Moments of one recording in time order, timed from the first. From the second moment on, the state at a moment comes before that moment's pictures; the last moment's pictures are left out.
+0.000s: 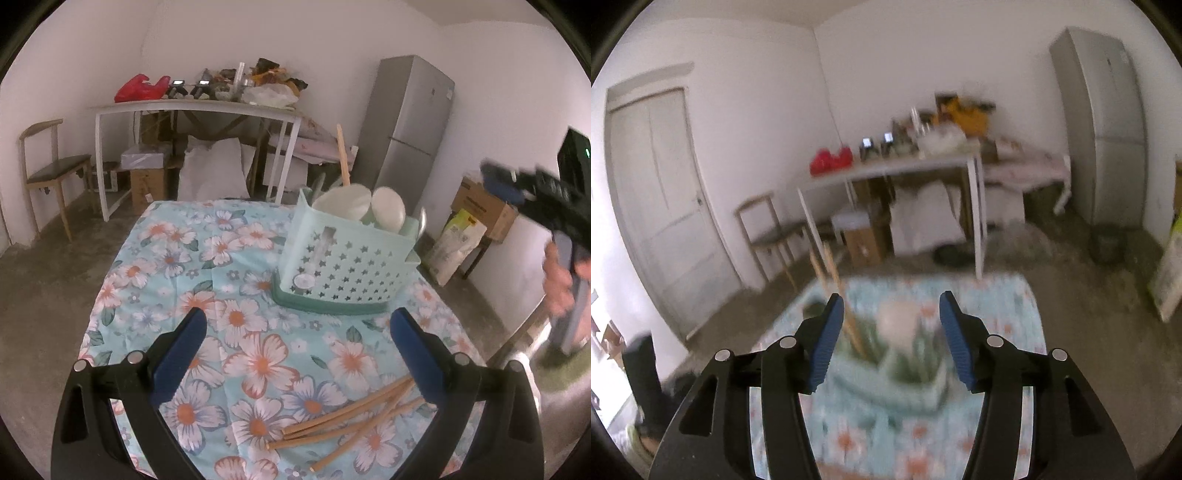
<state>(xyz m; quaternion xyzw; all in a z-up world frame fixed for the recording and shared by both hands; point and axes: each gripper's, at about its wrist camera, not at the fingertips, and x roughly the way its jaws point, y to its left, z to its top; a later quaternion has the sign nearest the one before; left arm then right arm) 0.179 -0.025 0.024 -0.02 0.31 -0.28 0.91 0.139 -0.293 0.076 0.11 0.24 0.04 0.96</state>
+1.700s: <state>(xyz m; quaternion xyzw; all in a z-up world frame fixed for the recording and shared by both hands) 0.127 -0.203 -0.076 0.29 0.35 -0.46 0.76 0.112 -0.331 -0.084 0.27 0.45 -0.05 0.85</state>
